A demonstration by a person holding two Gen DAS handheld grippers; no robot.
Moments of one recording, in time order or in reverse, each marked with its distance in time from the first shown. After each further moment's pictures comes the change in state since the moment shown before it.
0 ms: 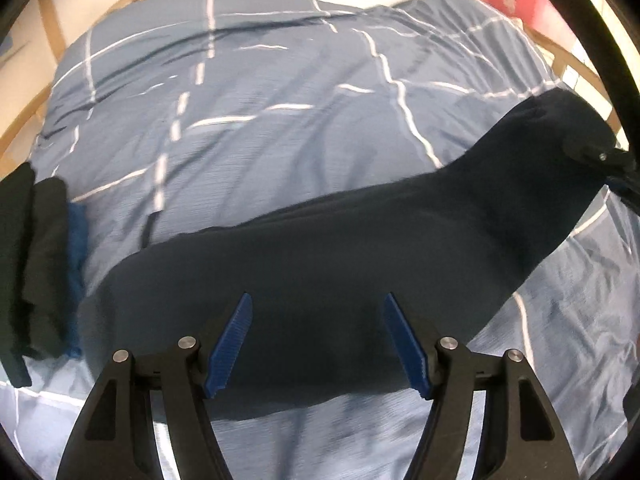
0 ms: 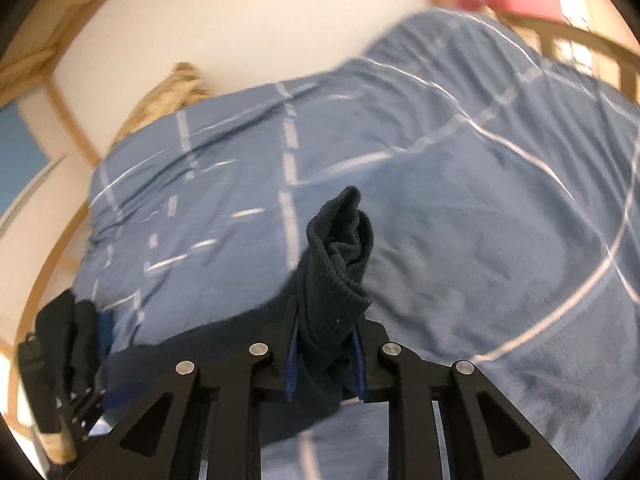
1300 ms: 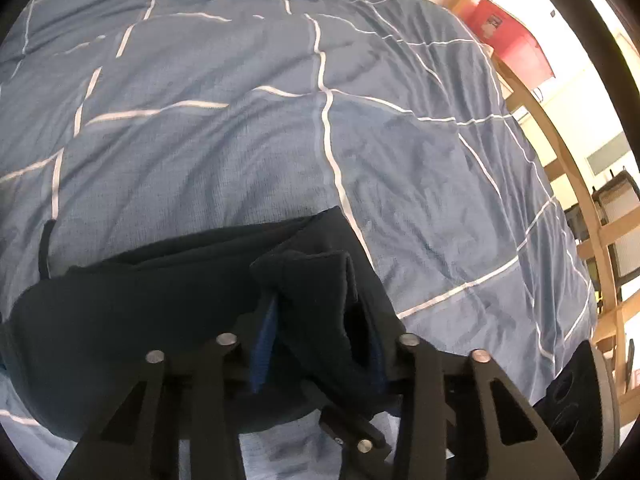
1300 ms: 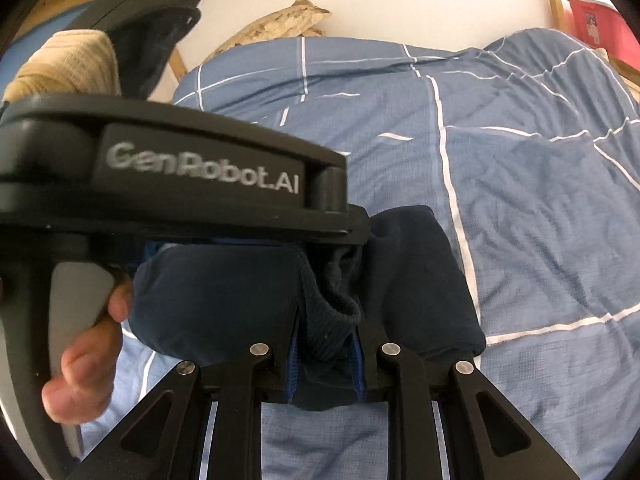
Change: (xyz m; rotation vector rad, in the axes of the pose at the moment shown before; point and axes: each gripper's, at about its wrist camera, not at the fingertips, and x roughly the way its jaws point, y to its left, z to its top) left arm 0.013 -0.032 0.071 -0.130 0.142 -0.368; right arm 0.027 0.103 -0.086 -0.268 0.110 0.162
